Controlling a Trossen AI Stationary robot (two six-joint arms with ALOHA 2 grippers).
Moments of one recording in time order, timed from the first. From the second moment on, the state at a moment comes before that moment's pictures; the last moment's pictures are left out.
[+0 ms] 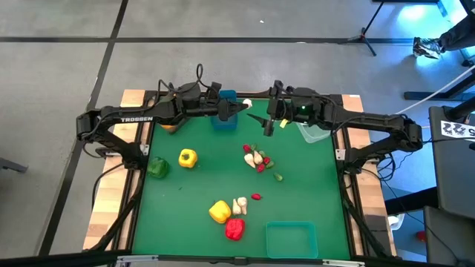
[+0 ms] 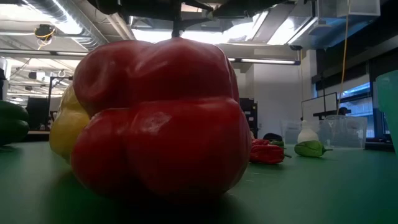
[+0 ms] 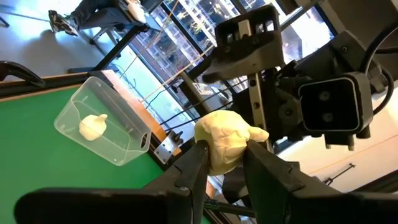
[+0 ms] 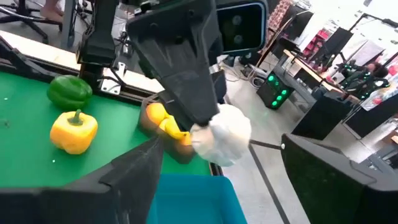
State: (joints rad) left arm 0.34 1.43 1.03 0.38 0.18 -0.86; right arm -0.22 1.33 1.16 0.01 0.06 -0.46
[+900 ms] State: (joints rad) left arm 0.34 1.43 1.03 0.38 0.18 -0.87; right arm -0.22 1.40 1.21 -0.01 0.09 -0.50
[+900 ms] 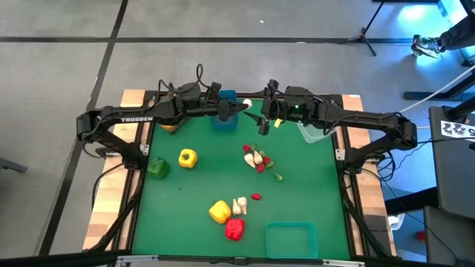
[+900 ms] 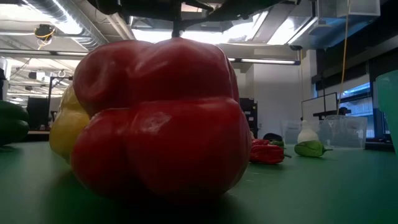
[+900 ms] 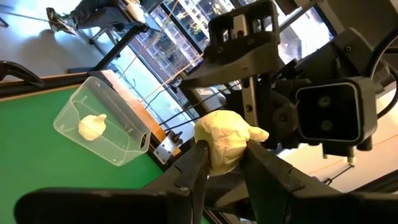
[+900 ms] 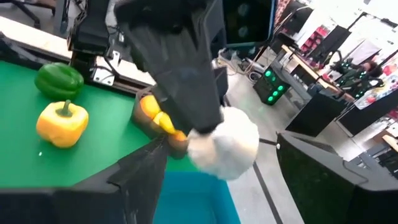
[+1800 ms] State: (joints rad) left arm 0.34 1.43 1.03 0.38 0.18 -0.86; right arm -0.22 1.40 1.21 0.00 0.09 -0.50
